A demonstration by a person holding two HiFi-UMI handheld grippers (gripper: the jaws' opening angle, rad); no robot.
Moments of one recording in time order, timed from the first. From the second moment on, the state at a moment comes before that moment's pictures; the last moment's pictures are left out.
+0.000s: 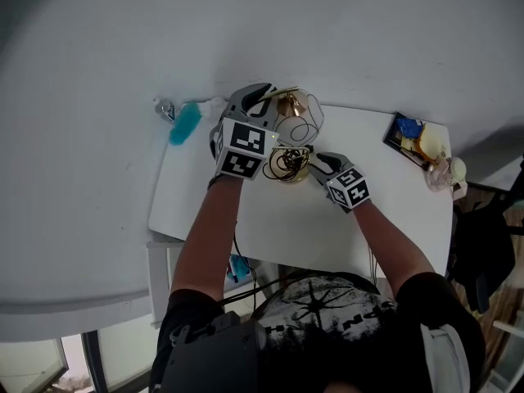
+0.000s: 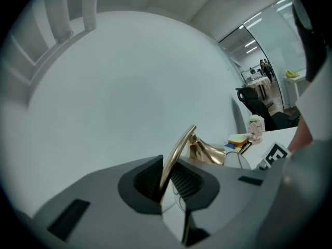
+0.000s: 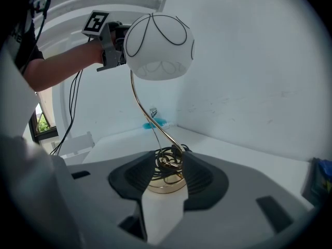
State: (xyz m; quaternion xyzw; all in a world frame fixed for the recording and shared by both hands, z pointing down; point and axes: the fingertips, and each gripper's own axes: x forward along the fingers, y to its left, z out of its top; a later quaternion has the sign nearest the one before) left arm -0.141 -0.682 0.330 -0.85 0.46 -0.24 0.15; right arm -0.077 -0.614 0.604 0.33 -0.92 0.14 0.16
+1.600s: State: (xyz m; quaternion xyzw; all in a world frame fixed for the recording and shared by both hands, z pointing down) left arm -0.237 -0.368 0.434 -0.86 0.50 -0.04 -0.08; right arm -0.114 -0.397 0.497 0.30 -0.95 0.09 0.06
